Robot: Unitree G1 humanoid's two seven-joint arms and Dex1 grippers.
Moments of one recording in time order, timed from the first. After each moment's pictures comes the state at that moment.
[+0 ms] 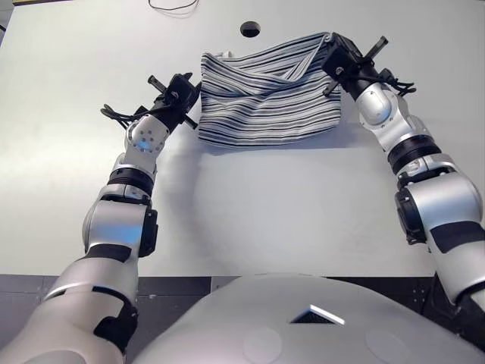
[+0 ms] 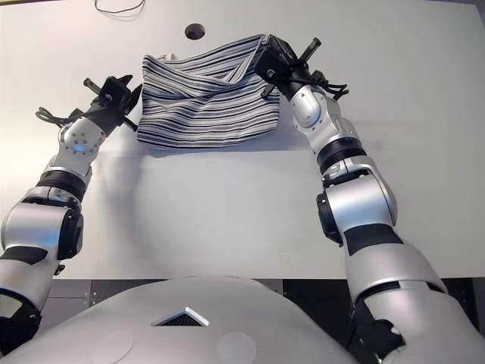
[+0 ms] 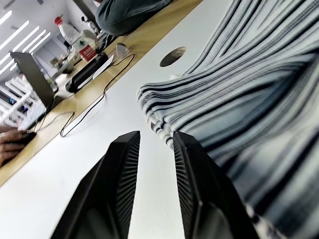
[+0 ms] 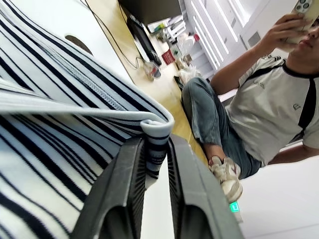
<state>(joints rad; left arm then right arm) -0.62 0.39 -0.11 1.23 0.17 -0.62 -0.30 -0.84 -0.27 0.33 1.24 -0.51 -0.49 -0.07</state>
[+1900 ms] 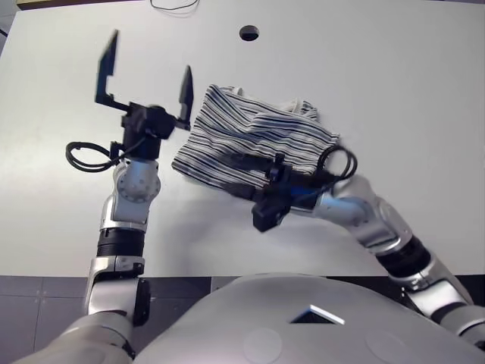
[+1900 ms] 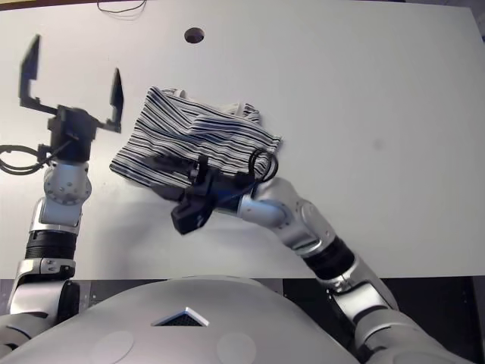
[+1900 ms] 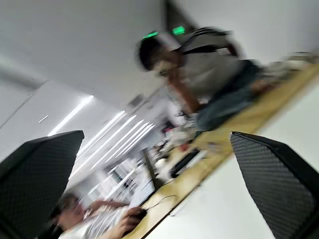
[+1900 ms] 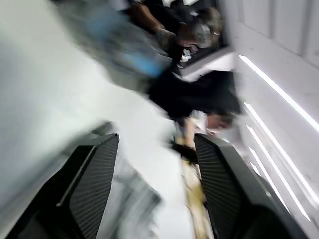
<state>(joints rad) -0.02 0.48 -0.04 0.25 0.46 -0.76 0.13 -0.22 -0.37 0.55 -0.27 -0.48 -0.34 0.52</state>
